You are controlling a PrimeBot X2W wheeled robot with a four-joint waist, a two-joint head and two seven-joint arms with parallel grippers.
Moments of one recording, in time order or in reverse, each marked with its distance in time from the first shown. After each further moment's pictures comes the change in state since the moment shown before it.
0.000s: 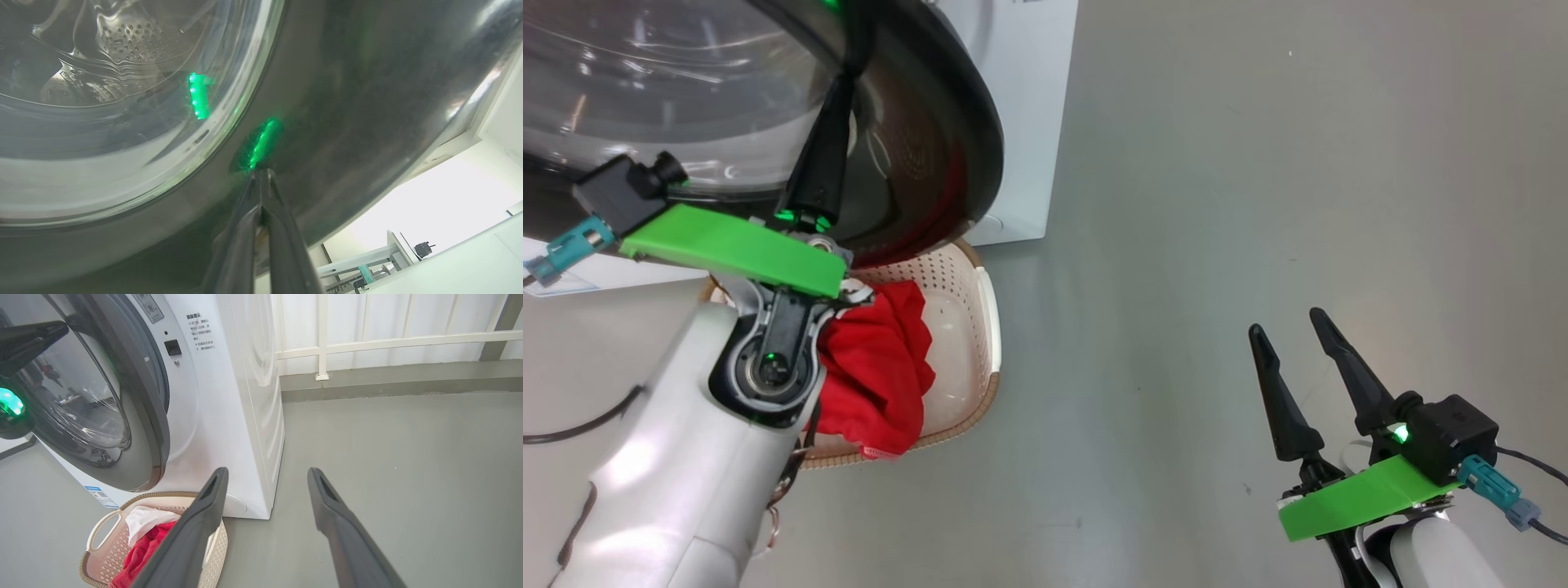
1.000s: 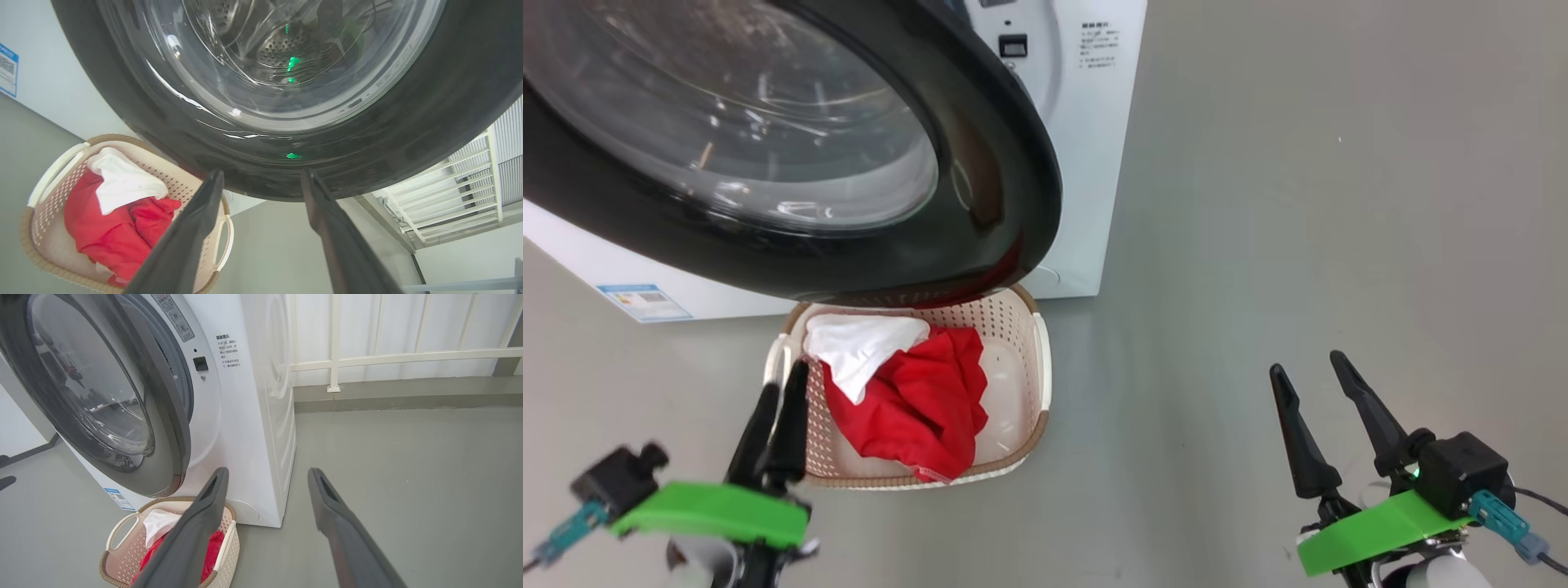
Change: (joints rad) left arm 0.492 0.027 0.159 0.002 0.193 0.000 -0.047; right arm 0.073 0.001 -0.040 0.013 -0.019 0.000 0.000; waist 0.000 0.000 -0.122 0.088
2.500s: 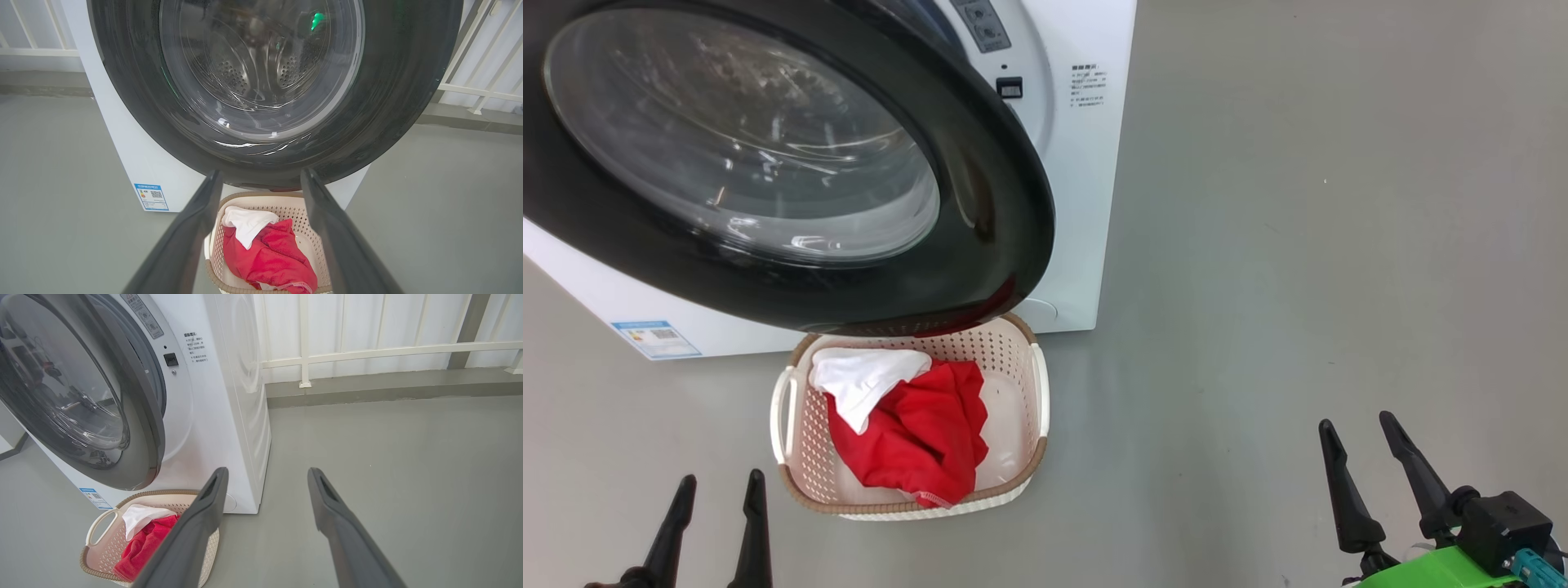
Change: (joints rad) left arm 0.398 -0.173 0.423 -0.290 0.978 -0.001 0.000; right arm 0.143 0.000 -0.091 -0.027 -0.006 0.000 0.000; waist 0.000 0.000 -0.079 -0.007
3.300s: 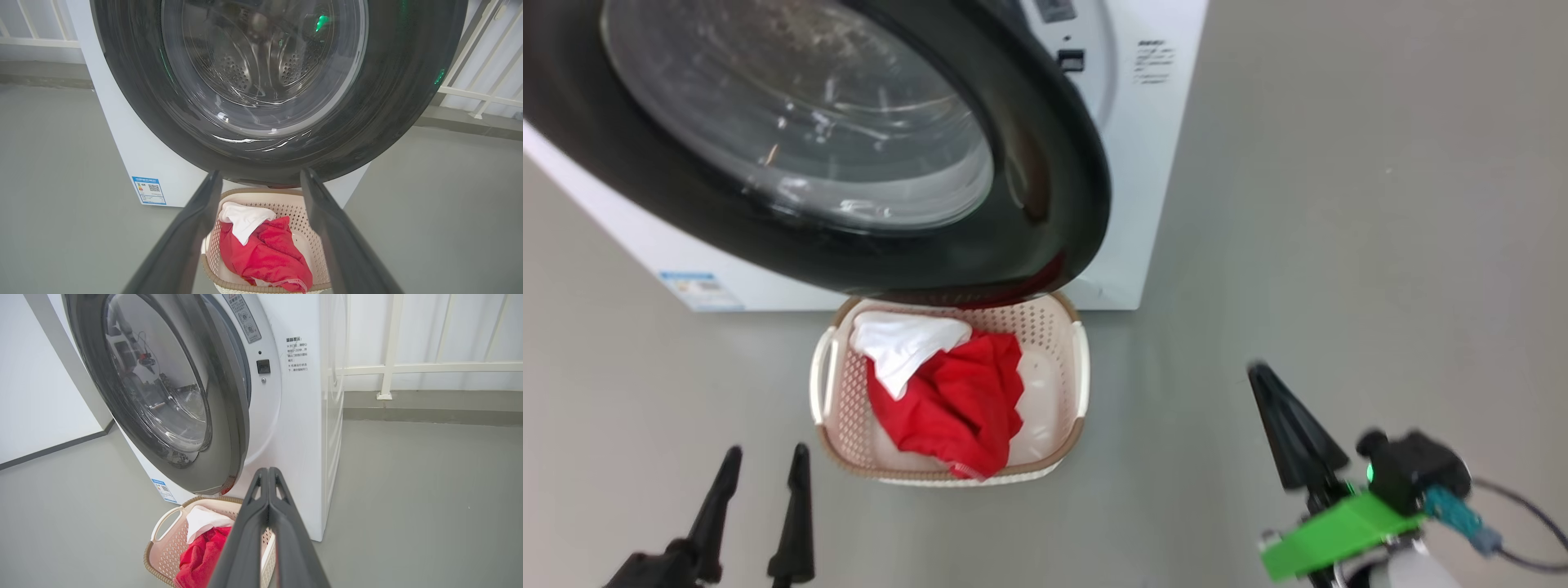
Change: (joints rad) left arm -0.047 -0.020 -0.069 0.000 0.000 0.000 0.000; right arm -0.160 -0.009 0.188 0.033 0.004 0.000 0.000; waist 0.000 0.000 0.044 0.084
